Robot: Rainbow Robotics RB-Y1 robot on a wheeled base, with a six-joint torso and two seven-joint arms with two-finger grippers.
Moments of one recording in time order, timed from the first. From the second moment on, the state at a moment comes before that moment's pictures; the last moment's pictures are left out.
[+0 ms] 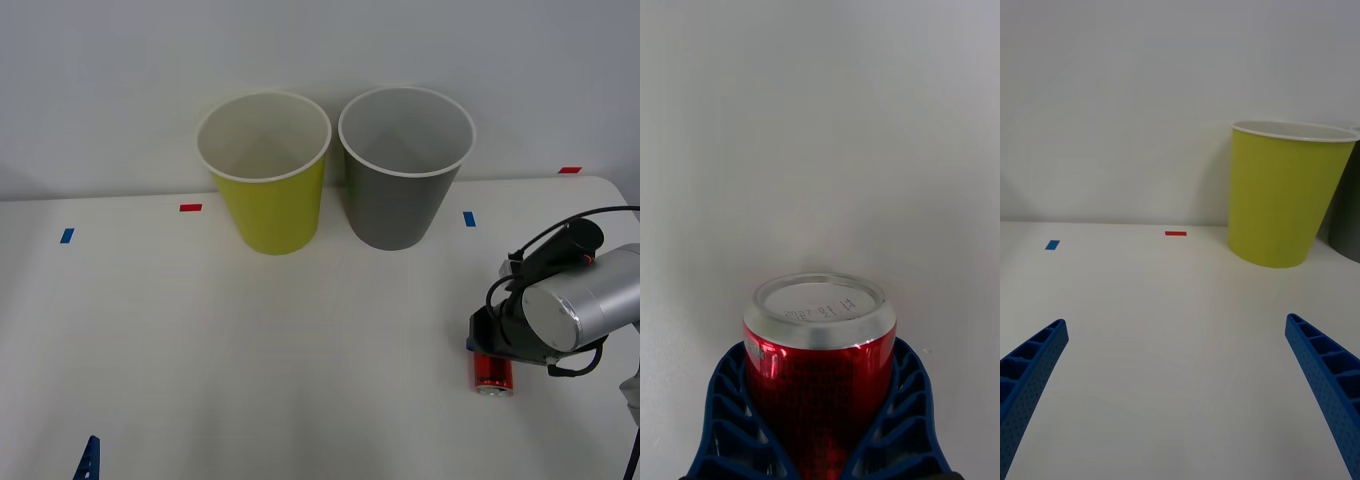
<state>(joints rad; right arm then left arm) -0.20 -0.49 0.20 -1.90 -0.44 1.62 1.01 1.20 0.38 -0.14 -2.13 0.14 -0.70 -1.37</state>
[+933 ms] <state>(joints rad) -0.05 -0.32 0.02 -2.14 -0.34 1.55 1.44 1.20 0.38 -0.14 -2.13 0.14 -0.70 -1.37</state>
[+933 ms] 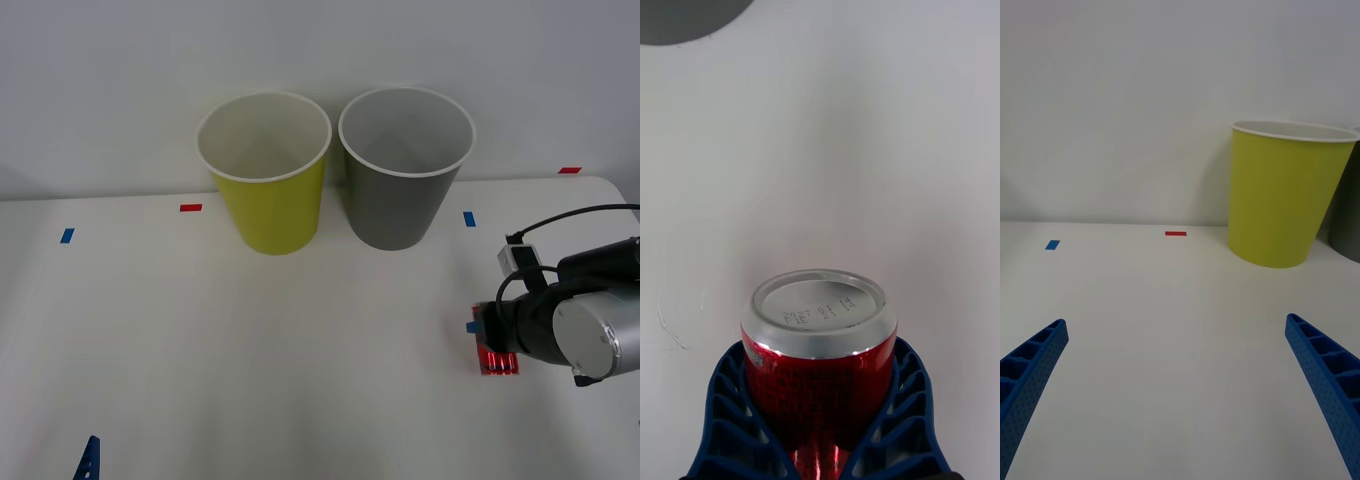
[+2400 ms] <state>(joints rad) -0.17 -0.02 -0.18 -2.57 -0.26 1.49 1.70 1.20 0.38 -0.14 -2.13 0.14 -0.70 -1.37</state>
